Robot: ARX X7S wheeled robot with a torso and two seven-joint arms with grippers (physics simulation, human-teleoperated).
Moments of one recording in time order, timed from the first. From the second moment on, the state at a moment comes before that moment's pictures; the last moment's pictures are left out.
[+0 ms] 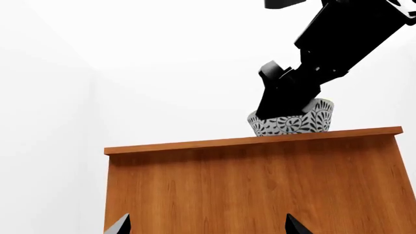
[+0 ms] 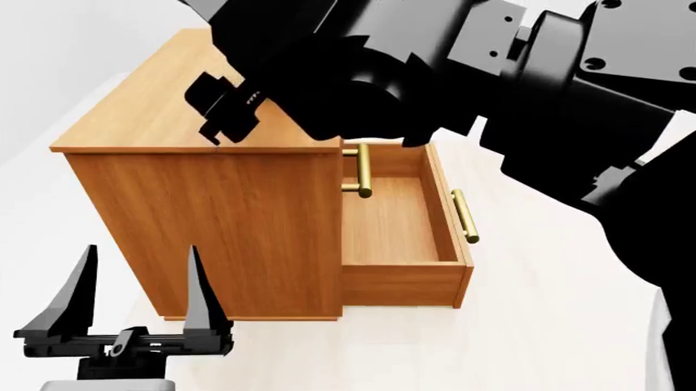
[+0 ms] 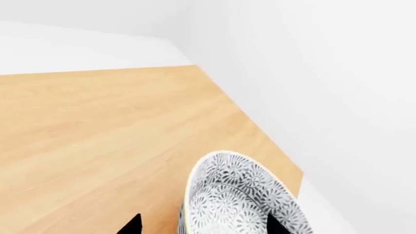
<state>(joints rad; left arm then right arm) 0.05 -0.42 0.22 0.11 -0.10 0.65 -0.38 2.01 0.00 -1.57 0.45 1.54 0.73 0.43</state>
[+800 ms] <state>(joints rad) 0.04 -0.42 0.23 0.10 -0.10 0.66 -0.38 2.11 0.07 -1.46 0.35 1.61 0.73 0.50</state>
